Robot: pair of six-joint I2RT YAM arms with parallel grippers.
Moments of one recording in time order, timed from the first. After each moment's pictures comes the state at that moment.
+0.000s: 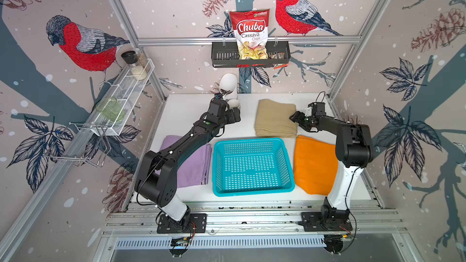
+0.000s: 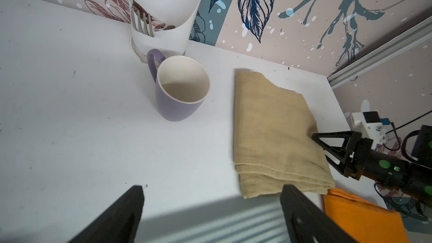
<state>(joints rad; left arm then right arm) -0.45 1.60 1.21 -0.16 -0.02 -0.51 0.00 2.07 1.32 -0.13 -0.41 0.47</state>
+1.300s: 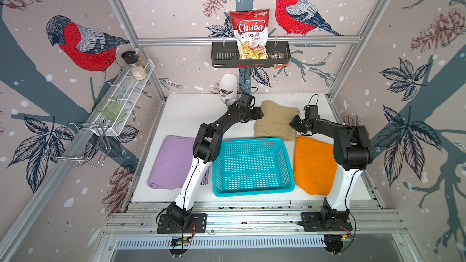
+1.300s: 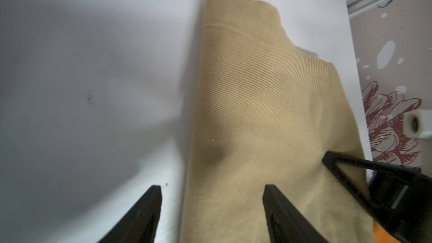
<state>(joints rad) -0.51 2.57 2.22 -0.49 0.32 -0.55 0.08 2.01 1.23 -0.11 -0.28 0.52</state>
